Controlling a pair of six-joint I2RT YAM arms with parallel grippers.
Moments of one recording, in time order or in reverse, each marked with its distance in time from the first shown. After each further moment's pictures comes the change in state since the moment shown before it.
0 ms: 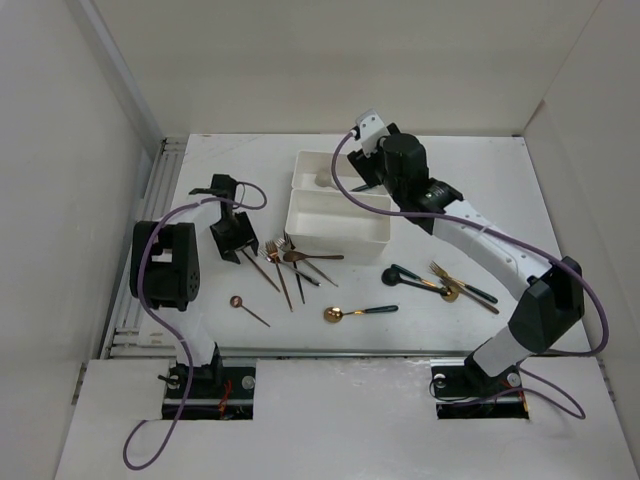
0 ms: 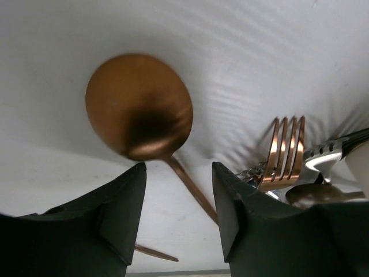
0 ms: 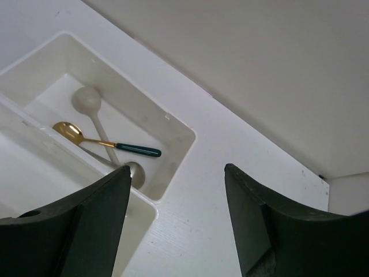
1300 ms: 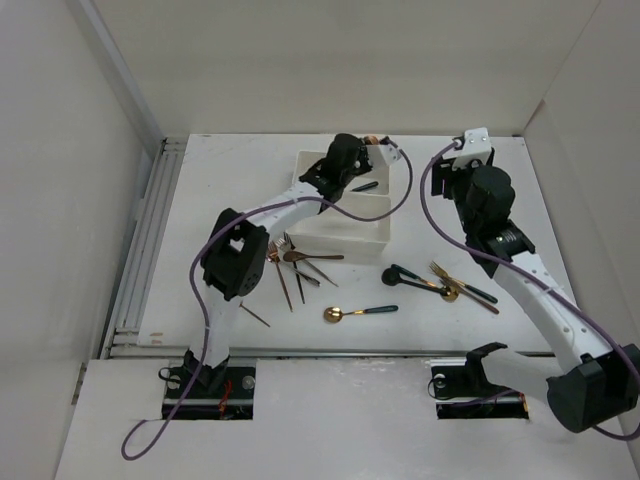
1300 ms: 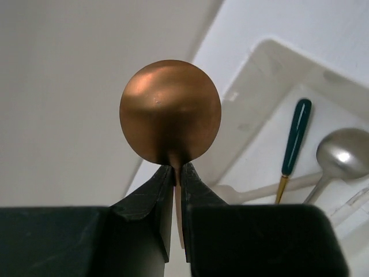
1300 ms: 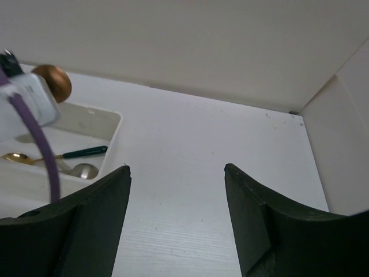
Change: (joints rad) left arm -0.576 0.296 0.590 0.809 -0.235 1.248; right arm -0.284 -0.445 -0.418 0.166 -0.054 0.227
